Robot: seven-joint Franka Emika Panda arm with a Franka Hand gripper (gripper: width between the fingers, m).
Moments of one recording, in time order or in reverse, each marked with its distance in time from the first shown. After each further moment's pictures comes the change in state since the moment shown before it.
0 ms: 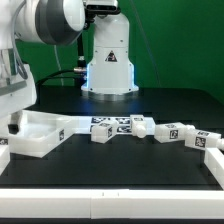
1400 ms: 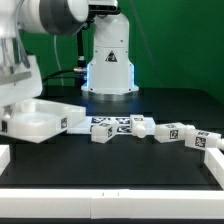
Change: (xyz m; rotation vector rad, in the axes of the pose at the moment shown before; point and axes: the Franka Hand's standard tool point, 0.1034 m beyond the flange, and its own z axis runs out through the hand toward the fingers) arm 0.018 -0.001 -0.048 -0.061 -0.005 0.175
